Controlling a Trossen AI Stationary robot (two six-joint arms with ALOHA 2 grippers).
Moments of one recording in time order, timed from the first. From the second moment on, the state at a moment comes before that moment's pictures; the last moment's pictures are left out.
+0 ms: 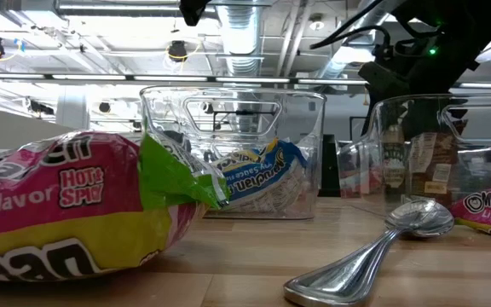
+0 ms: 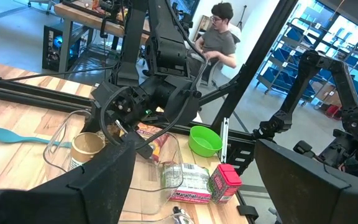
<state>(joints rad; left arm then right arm) 0.12 1.18 0.97 0.07 0.36 -0.30 0.31 1.35 0.75 -0.69 0.75 1.24</state>
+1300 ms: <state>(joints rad) 0.12 1.19 0.97 0.08 0.36 -0.30 0.25 0.89 0.96 -0.60 0.73 1.11</state>
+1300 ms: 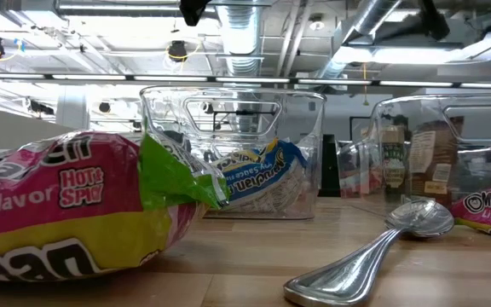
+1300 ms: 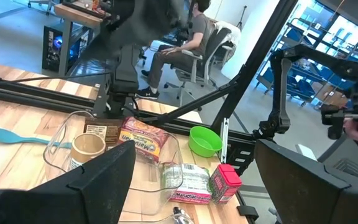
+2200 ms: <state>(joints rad) 0.12 1.19 0.97 -0.16 -0.16 -0.53 0.23 0.90 0.96 -0.58 0.71 1.09</state>
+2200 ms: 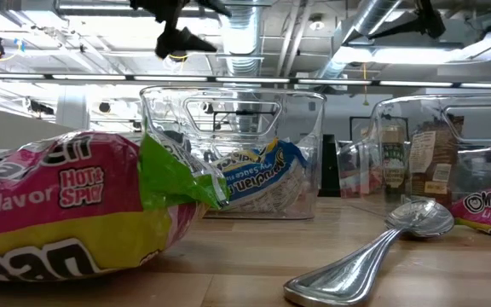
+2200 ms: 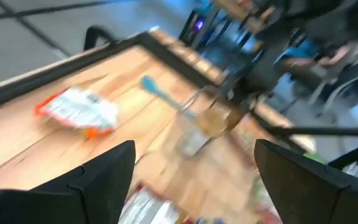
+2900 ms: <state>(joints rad) 0.19 1.21 0.97 -0.11 -0.24 -0.79 0.12 0.80 0.96 -0.88 0.71 1.03</state>
